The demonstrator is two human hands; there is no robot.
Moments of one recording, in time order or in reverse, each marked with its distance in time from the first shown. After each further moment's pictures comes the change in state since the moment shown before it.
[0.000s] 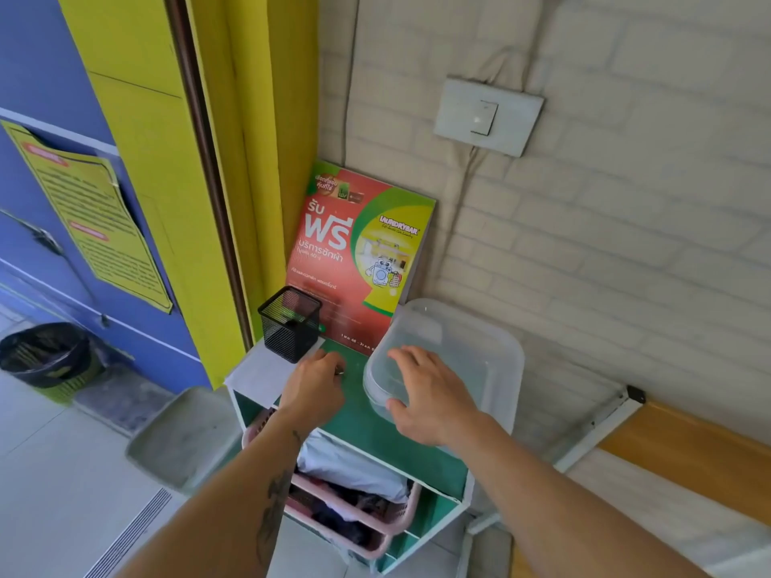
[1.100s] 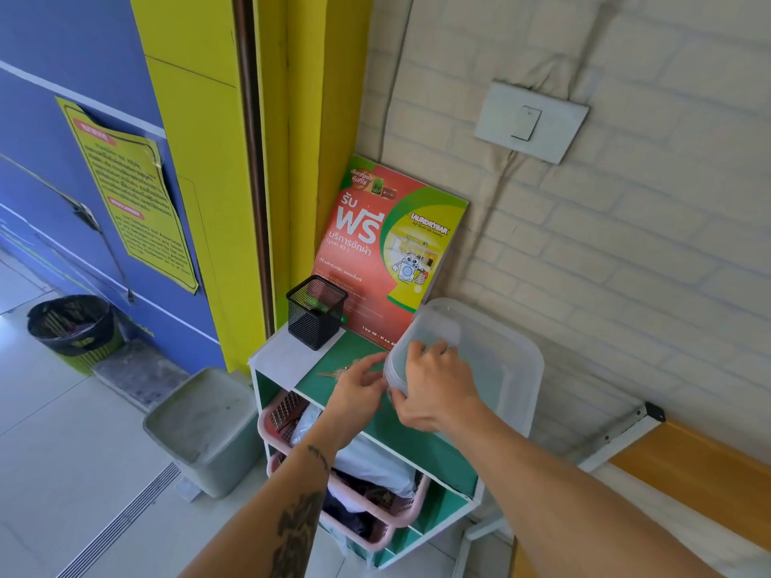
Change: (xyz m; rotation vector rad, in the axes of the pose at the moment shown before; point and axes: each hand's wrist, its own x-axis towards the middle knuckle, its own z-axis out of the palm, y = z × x) left_hand -0.033 0.022 0.020 -1.057 -0.187 -0.307; right_hand 0.018 -0.025 0.006 -0.426 0.006 0.092
